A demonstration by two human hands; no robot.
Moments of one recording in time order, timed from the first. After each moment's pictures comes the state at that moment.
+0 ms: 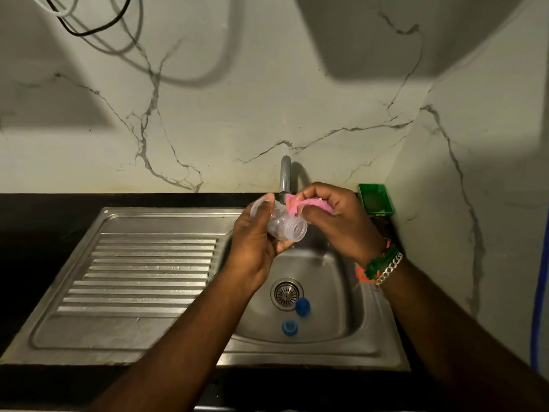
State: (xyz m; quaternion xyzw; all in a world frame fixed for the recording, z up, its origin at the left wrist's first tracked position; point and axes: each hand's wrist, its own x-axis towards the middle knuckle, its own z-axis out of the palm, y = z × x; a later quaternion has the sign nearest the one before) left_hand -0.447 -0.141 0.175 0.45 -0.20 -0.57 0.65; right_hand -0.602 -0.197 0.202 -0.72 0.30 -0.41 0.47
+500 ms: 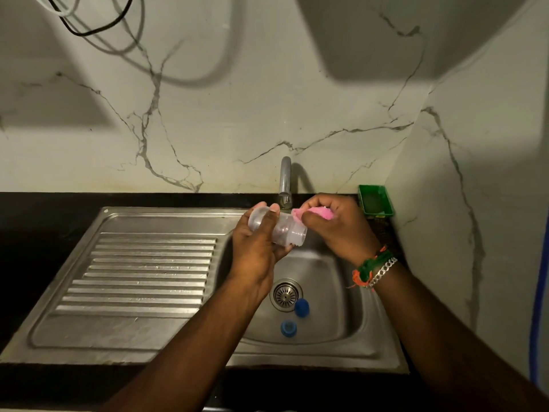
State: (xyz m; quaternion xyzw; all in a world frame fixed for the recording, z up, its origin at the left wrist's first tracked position) left_hand -0.461 -0.132 0.172 0.49 -0.15 -0.53 0.68; right_hand -0.603 -0.200 0.190 -0.72 0.41 -0.37 0.42
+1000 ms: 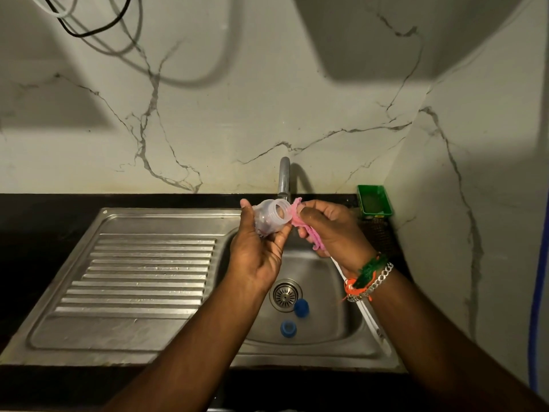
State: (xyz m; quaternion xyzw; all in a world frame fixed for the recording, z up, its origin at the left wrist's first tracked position) left_hand -0.458 -0.141 0.182 0.27 0.06 -0.63 0.72; right_hand -0.595 -0.181 0.195 -0.56 0.42 -0.36 0.62
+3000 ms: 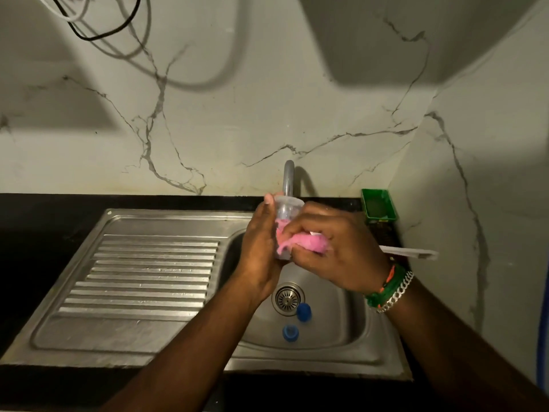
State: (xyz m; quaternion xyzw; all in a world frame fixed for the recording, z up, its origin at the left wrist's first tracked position) left_hand -0.461 -0.126 0.187 0.46 -0.27 -0.58 0.62; right_hand -0.605 -0.173 0.207 -0.87 0.26 -0.36 0.22
